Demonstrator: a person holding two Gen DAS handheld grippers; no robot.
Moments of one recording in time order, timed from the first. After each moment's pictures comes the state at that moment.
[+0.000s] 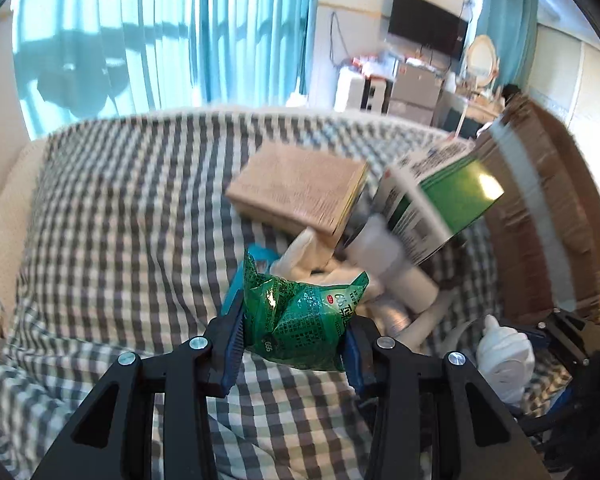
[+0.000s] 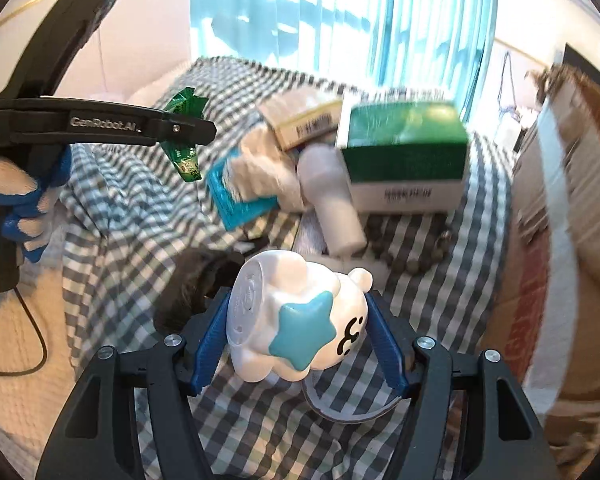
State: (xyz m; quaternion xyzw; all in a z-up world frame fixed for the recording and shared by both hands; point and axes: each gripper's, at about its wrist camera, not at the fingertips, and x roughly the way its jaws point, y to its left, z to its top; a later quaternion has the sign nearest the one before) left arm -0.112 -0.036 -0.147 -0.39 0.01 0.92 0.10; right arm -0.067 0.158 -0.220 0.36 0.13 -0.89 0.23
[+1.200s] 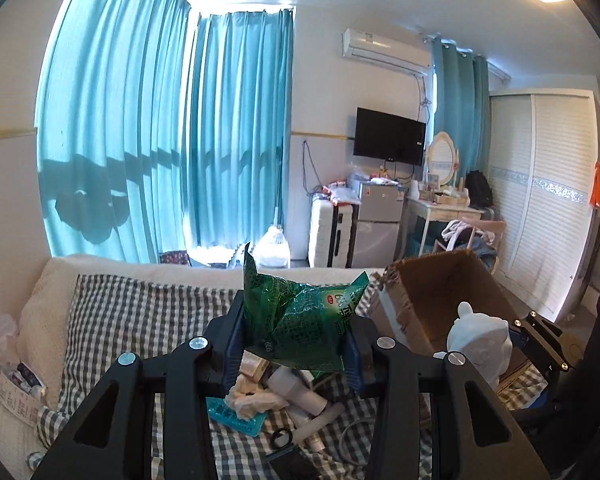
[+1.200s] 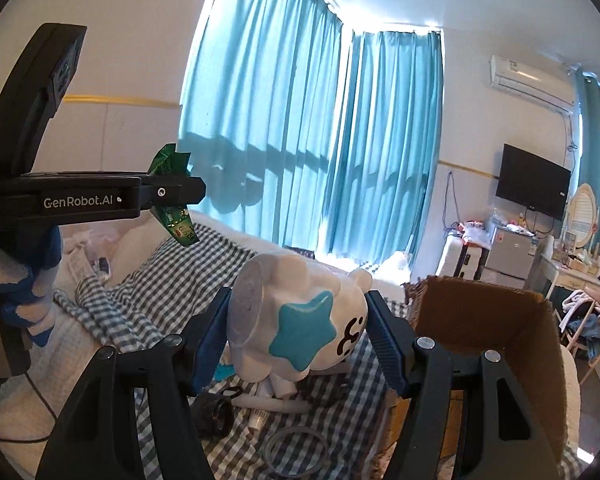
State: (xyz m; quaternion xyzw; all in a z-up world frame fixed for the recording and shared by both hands) left arm -0.012 0.006 0.030 -0.17 0.00 0.98 0.12; right arm 0.015 0.183 -0.057 0.12 0.09 -0.97 0.19
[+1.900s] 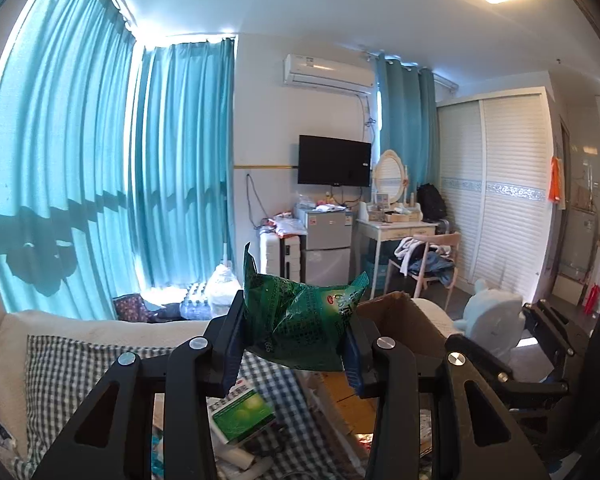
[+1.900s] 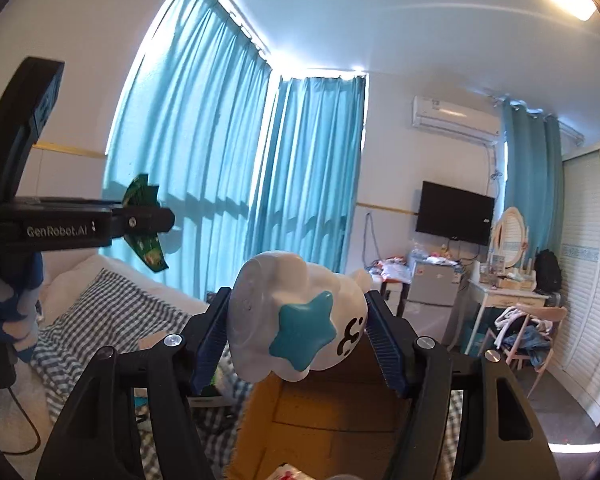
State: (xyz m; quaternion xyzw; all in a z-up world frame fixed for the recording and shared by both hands) left arm -0.026 0.111 0.080 -0.12 0.02 0.97 0.21; right arm 0.037 0.283 0.000 0.03 0.08 -0.99 0.05
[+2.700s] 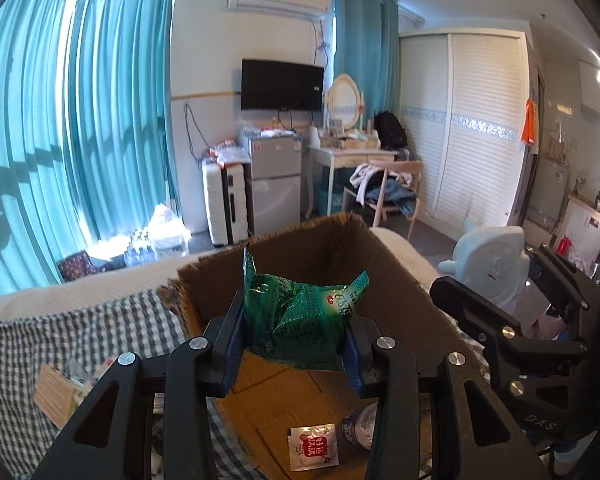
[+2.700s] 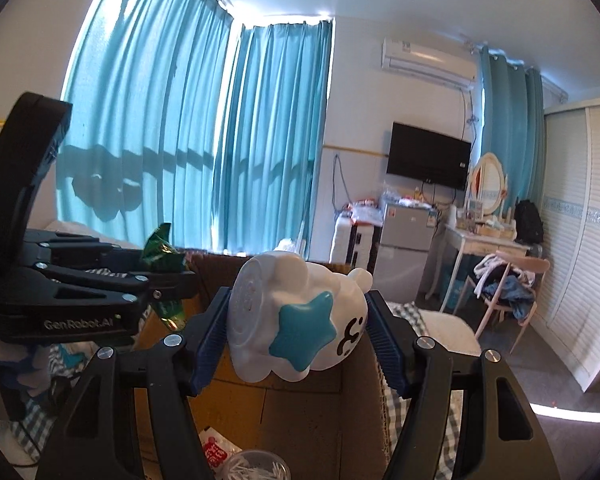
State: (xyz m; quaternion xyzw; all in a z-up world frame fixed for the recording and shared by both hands) left arm -0.109 0.244 -0.014 -0.25 0.06 0.92 0.29; right arm -0.038 0.380 -0.050 0.14 0.06 -0.99 0.01
